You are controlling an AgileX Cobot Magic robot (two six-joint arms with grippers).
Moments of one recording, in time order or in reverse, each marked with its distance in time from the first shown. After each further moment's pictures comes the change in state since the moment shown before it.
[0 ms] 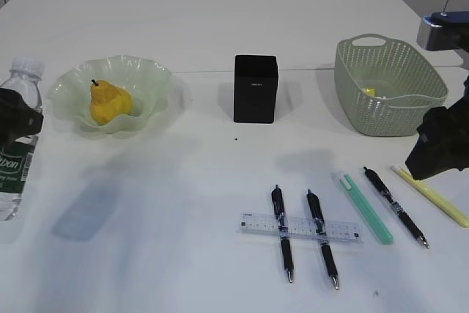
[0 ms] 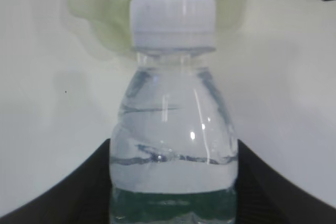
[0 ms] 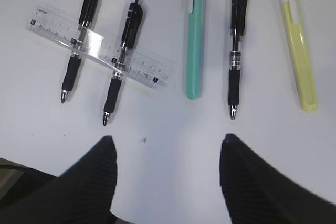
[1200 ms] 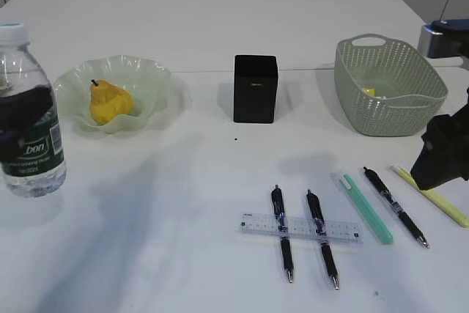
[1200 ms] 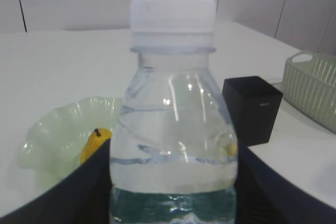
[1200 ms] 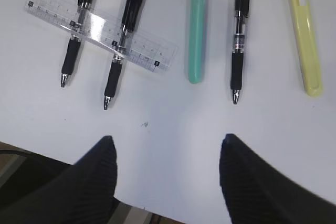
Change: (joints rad) left arm 0.000 -0.073 0.420 -0.006 -0.997 0.025; right arm 0.000 0.000 0.000 0.000 0.049 0.000
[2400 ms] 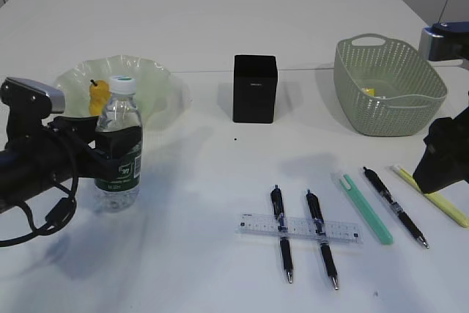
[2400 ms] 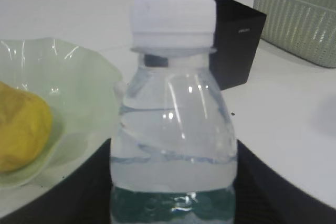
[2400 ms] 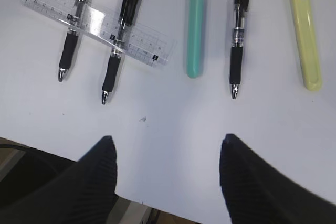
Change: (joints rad) left arm 0.000 0.693 -0.225 0.179 -0.362 0.007; right arm 0.000 0.000 0.000 -0.003 0.015 0.000
